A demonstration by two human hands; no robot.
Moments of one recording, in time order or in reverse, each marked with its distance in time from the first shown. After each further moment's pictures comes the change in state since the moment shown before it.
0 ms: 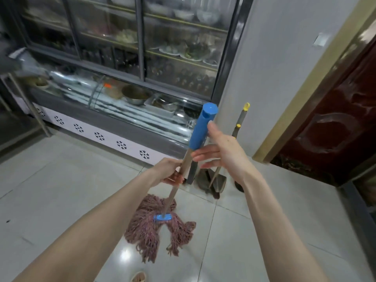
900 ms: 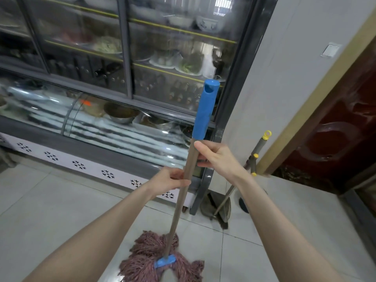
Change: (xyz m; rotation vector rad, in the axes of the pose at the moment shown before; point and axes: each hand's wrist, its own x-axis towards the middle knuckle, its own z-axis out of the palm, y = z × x) left_hand 0.200 0.080 -0.160 0.180 -0.160 0.275; right_hand 0.301 0.007 0.020 -0.166 0.078 -0.048
